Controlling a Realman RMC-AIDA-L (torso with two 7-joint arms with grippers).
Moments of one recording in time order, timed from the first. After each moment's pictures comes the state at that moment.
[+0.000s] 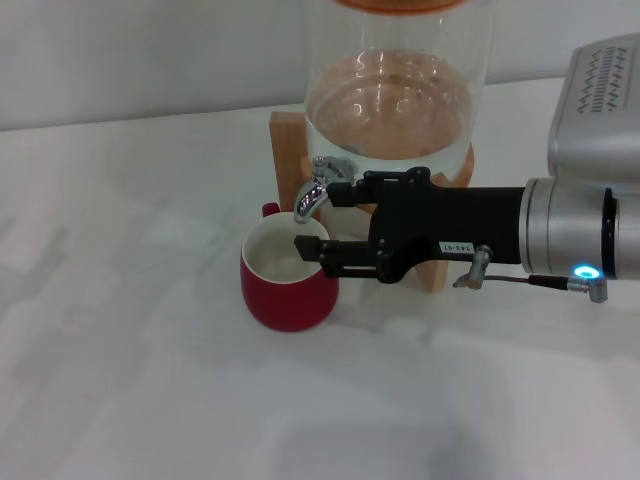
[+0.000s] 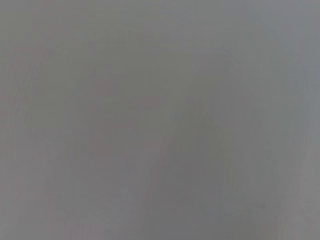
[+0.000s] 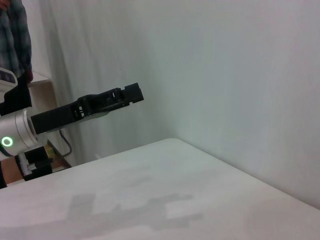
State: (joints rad) left arm -0.23 -2.08 0.95 0.58 -2.22 -1.34 2.01; right arm 0.07 2.01 1.47 1.63 -1.71 0.95 -1.16
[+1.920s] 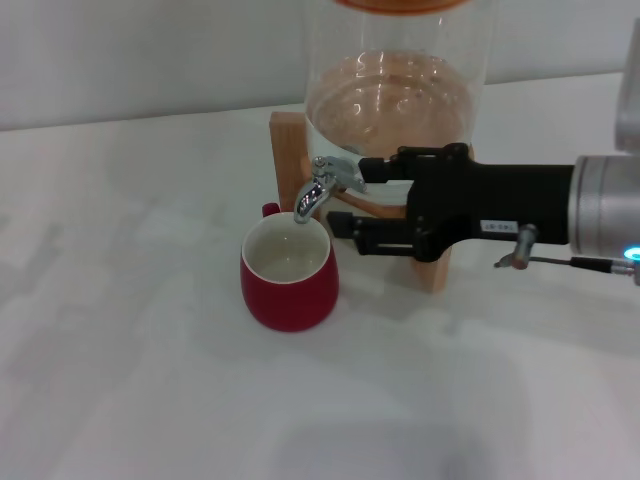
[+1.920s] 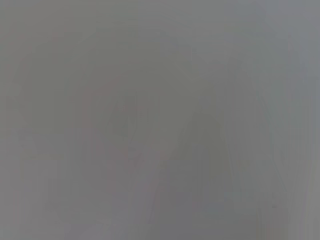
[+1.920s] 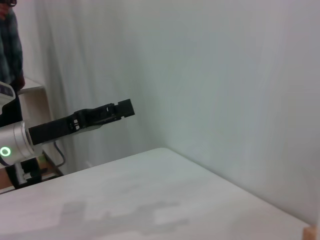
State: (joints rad) left arm -0.24 -2.07 0.94 0.58 -2.22 -1.32 1.99; right arm 0.03 2.01 1.57 1.69 -1.70 1.04 -1.16
